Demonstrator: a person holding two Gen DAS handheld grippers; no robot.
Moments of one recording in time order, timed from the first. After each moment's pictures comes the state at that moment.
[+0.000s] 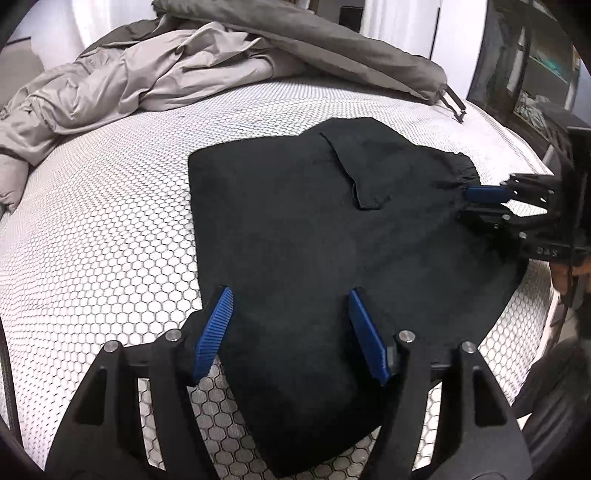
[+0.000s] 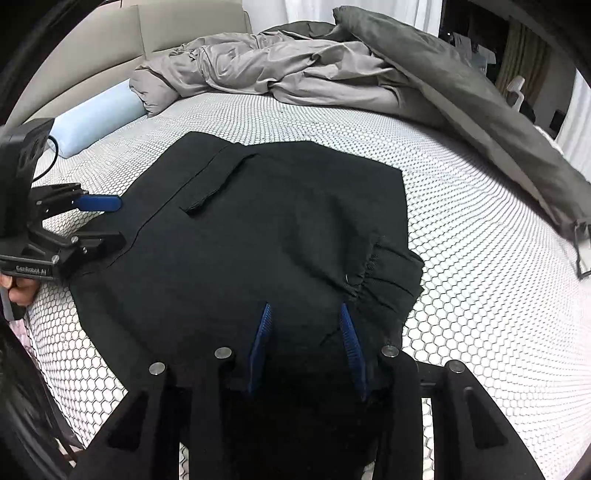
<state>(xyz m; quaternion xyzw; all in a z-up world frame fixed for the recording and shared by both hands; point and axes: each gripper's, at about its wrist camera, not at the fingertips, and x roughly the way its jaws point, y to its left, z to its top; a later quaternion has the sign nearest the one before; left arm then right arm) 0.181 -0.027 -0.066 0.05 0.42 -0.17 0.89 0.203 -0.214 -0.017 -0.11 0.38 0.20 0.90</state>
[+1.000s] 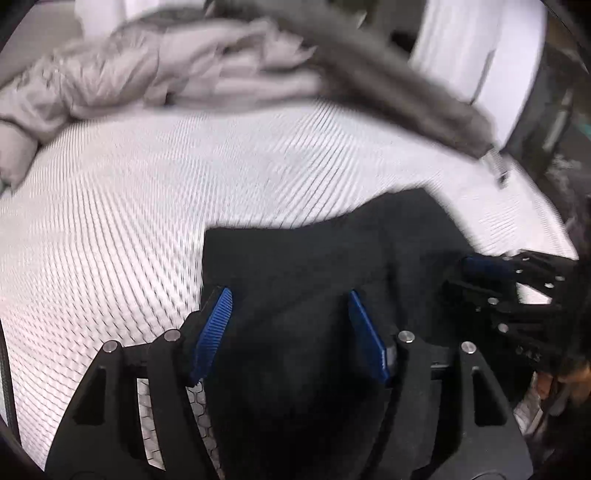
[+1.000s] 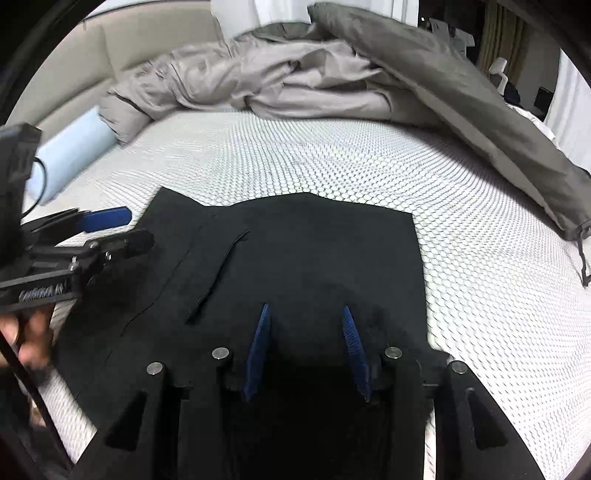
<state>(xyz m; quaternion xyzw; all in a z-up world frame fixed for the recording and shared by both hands) 0.266 -0.029 -0.067 -0.03 0.44 -0.10 0.89 0.273 -0.169 0.003 -0.07 0.41 0.16 0.90</state>
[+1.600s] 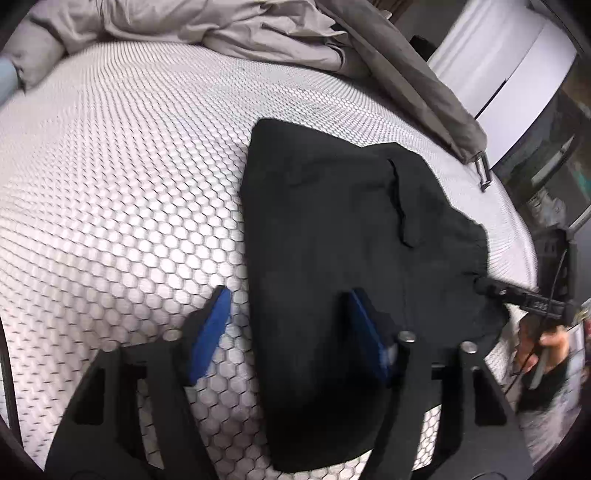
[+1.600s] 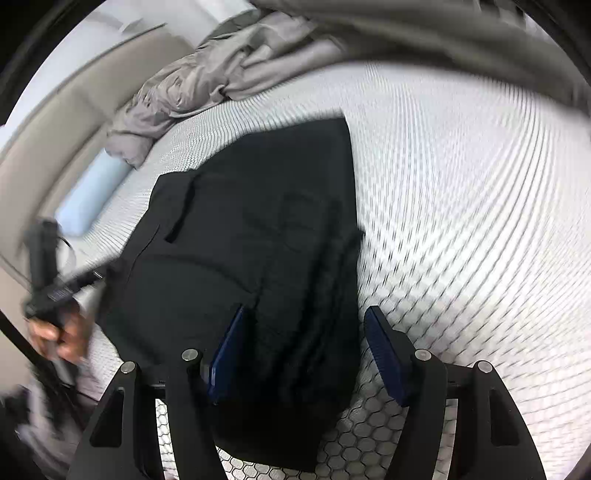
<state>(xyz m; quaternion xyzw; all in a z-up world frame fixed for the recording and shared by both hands) 0.187 0.036 -0.078 -0.15 0.47 -0.14 0.86 0.233 -0.303 -0.037 0.12 0.47 0.24 0.84</state>
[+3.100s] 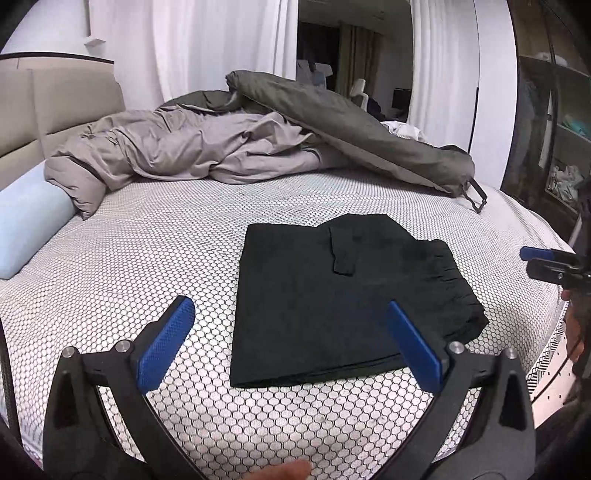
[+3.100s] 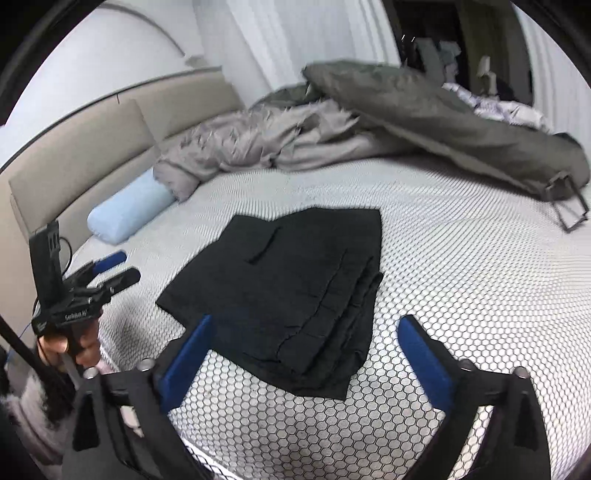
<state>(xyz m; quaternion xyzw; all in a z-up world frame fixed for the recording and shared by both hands) 0.035 -0.023 0.026 -0.01 0.27 -0.06 0.96 0.083 -0.333 0.052 0.05 0.29 0.24 0.92</state>
